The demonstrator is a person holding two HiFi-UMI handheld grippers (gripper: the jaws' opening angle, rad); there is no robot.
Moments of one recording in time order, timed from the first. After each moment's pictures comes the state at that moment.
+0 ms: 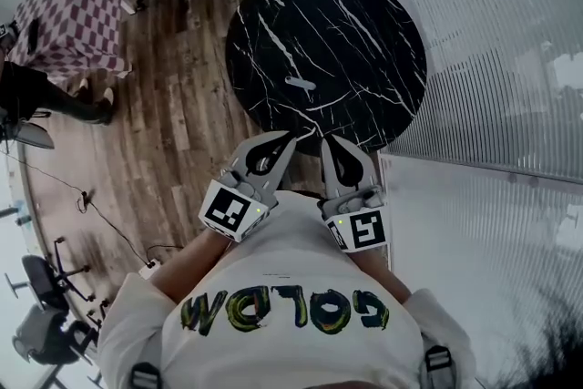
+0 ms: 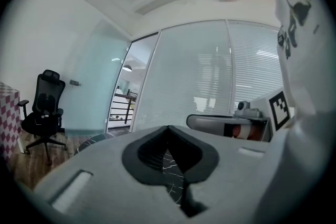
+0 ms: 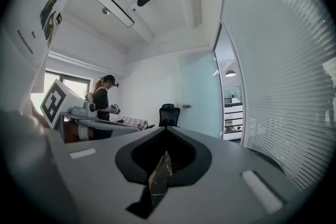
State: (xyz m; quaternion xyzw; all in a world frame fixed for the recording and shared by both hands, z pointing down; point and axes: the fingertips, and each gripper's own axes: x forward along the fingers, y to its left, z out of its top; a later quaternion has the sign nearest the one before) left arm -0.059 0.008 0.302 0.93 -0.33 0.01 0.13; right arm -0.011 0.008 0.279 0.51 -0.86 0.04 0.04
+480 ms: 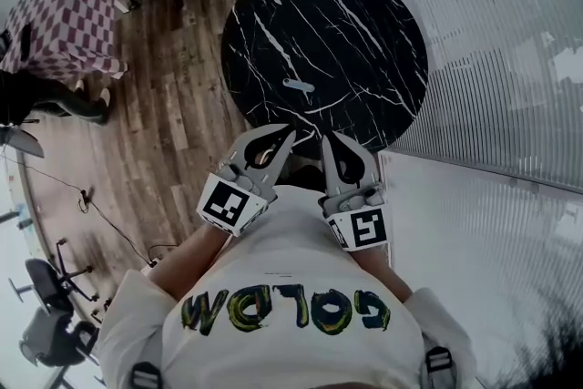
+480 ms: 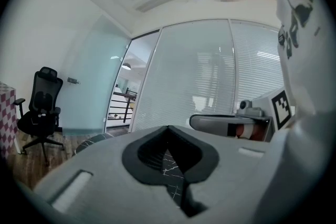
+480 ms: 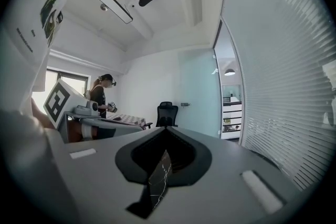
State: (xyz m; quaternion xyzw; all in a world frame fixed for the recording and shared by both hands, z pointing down) left arm -0.056 -0.032 0.309 0.94 -0.32 0.01 0.13; right arm -0.008 -0.025 0.286 0.51 -0.86 0.04 0.05
